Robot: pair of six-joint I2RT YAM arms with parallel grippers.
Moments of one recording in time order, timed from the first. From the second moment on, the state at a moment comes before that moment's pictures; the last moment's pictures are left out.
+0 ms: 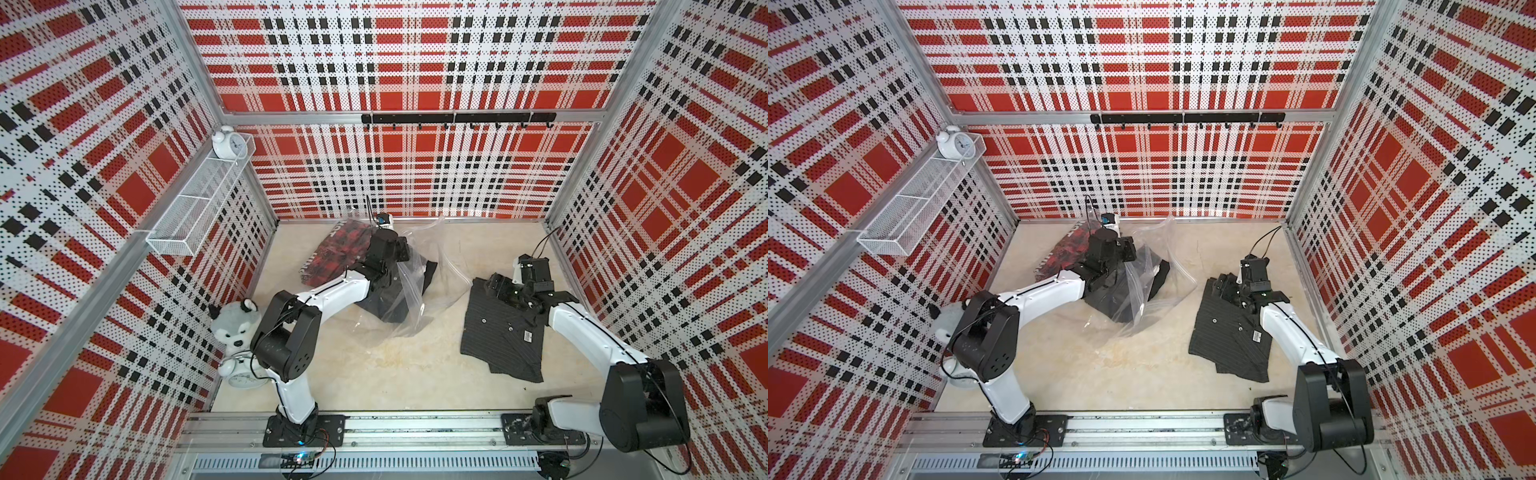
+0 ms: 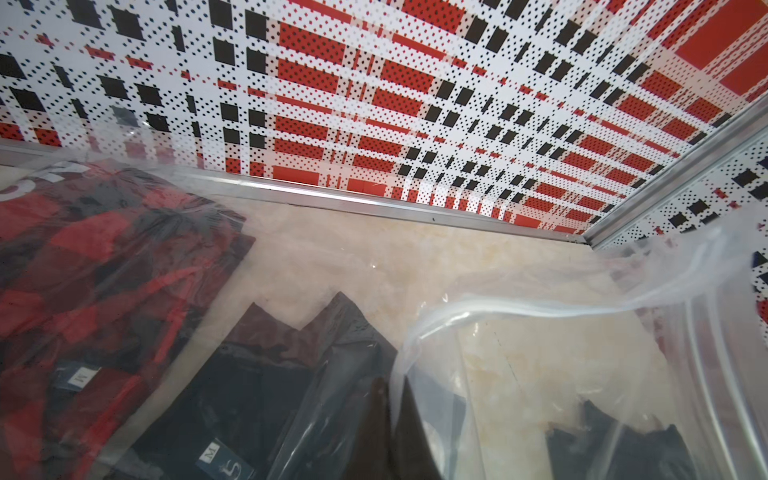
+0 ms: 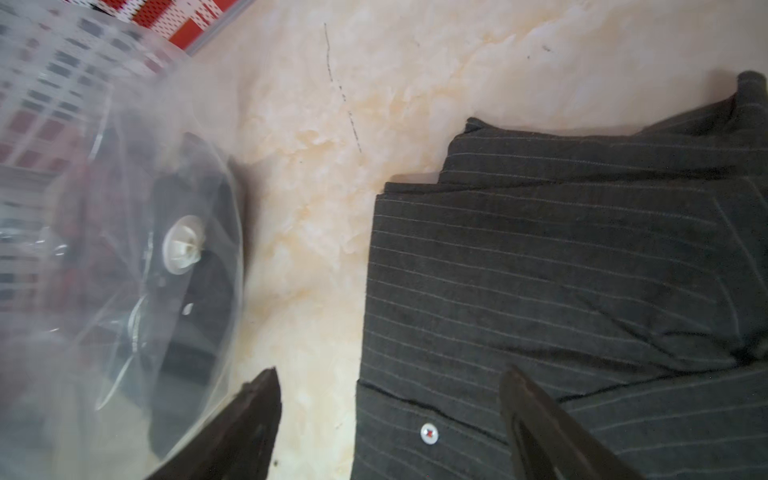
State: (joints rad) left arm -0.54 1.79 1.25 0.18 -0.20 -0.47; right arm 0.11 1.34 0.82 -0.33 -0.13 0.50
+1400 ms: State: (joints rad) left arm -0.75 1.97 1.53 0.07 -0.25 -0.42; right arm 0.10 1.75 1.00 -0.33 0.14 0.37
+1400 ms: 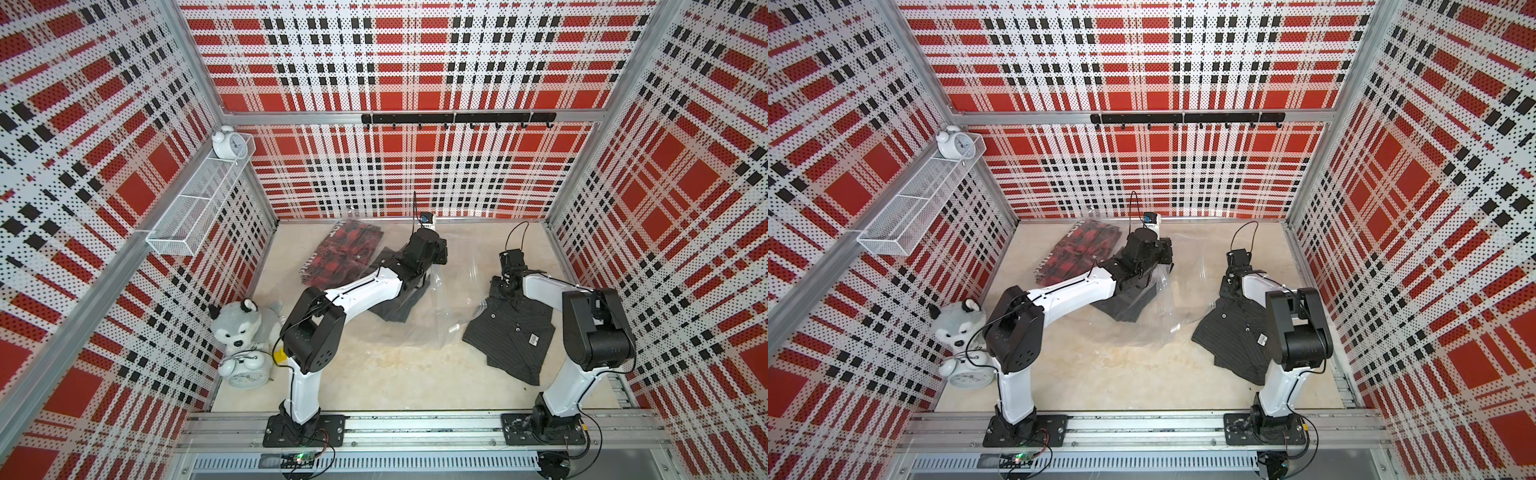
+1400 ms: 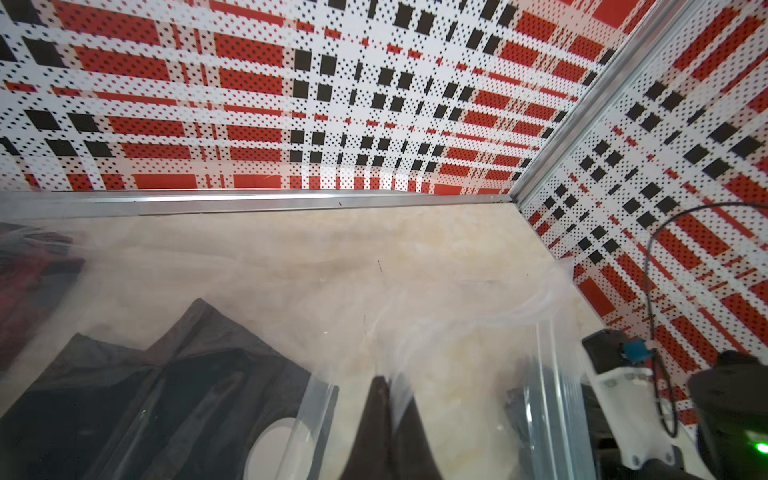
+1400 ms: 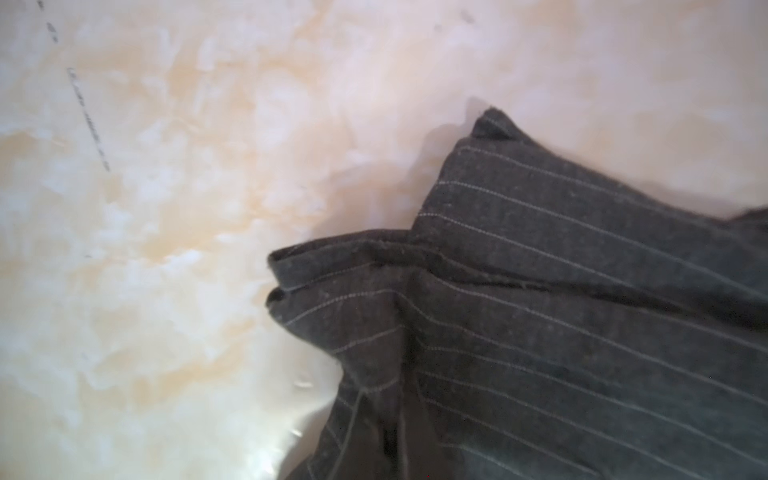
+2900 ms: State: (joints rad) left arm -0.93 2.20 1.57 0.08 -0.26 -0.36; right arm -0.02 0.92 0.61 -0.25 -0.20 0.41
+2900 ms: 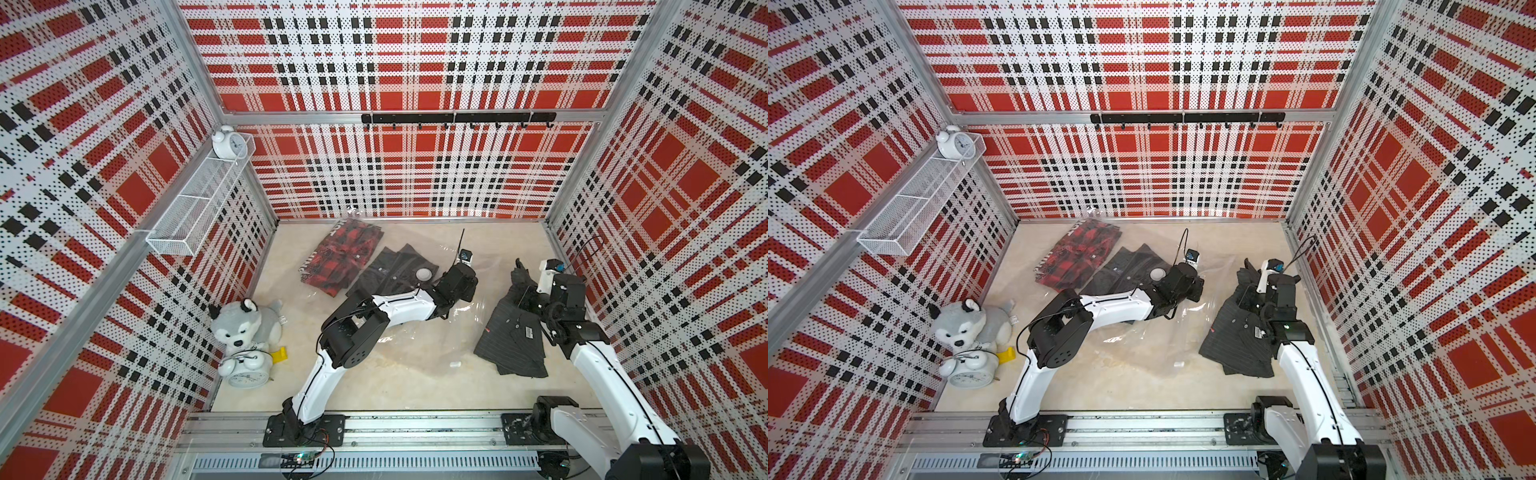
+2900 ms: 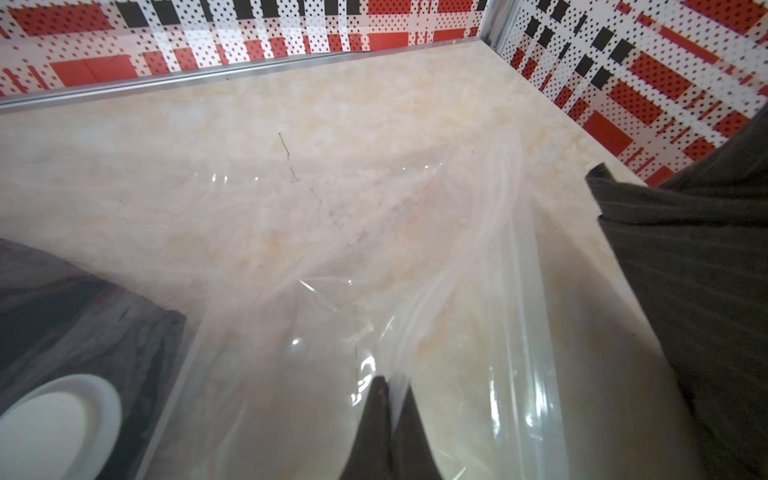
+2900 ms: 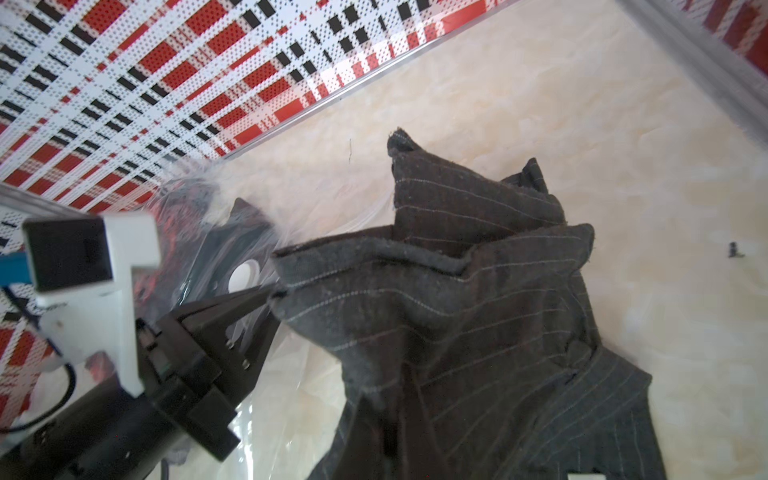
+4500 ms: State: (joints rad) left arm -0.97 2.03 1.33 0.30 0.02 -0.62; right arm 0.10 1.55 0.63 0.10 -0.27 0.61
